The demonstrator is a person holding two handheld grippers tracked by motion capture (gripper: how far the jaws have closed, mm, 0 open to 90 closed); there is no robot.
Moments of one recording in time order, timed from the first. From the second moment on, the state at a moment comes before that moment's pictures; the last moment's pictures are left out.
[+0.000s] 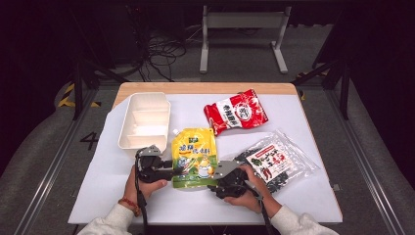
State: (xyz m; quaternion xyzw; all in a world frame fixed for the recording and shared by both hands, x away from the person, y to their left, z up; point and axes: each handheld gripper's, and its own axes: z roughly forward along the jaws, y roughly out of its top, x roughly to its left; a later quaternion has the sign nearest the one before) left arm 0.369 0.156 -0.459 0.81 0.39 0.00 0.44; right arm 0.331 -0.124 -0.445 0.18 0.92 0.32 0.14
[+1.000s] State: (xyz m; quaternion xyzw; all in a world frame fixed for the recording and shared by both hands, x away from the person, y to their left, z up) left arm 0.304 0.181 -0.445 0.86 0.28 0.15 0.41; right arm 0.514 -0.311 -0.428 0.54 0.74 0.38 0.08
